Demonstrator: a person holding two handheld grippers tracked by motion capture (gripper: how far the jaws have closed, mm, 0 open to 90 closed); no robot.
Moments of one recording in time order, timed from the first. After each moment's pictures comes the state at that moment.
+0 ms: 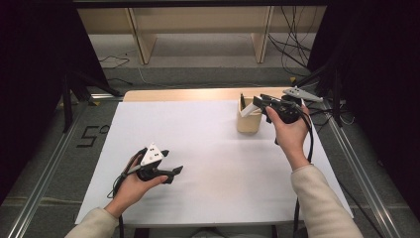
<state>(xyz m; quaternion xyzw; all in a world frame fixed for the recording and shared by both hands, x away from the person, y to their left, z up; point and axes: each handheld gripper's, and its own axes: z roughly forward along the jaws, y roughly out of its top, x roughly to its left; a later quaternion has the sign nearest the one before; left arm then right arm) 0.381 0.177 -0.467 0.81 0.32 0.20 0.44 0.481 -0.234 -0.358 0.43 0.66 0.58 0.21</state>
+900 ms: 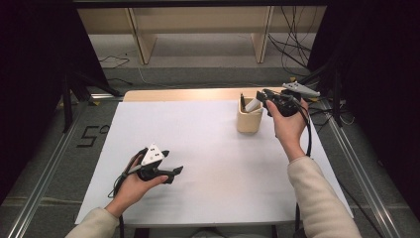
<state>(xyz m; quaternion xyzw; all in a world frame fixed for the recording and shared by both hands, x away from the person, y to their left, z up) 0.382 0.176 -0.469 0.82 0.32 0.20 0.44 0.507 -0.237 -0.364 0.46 0.65 0.55 0.25</state>
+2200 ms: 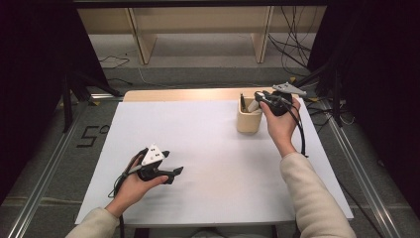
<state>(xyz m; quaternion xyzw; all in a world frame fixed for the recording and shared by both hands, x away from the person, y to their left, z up) 0.383 0.176 -0.471 0.82 0.32 0.19 0.44 0.531 -0.228 -0.388 0.47 0.67 0.49 0.30</state>
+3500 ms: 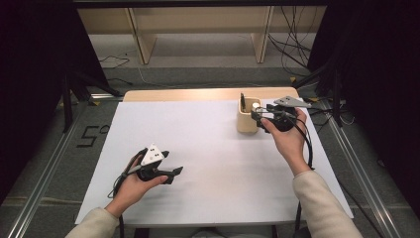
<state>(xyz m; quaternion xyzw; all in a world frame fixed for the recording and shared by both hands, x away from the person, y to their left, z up) 0.382 0.177 -0.470 0.82 0.32 0.20 0.44 0.479 -0.231 -0.389 0.44 0.71 0.49 0.26</state>
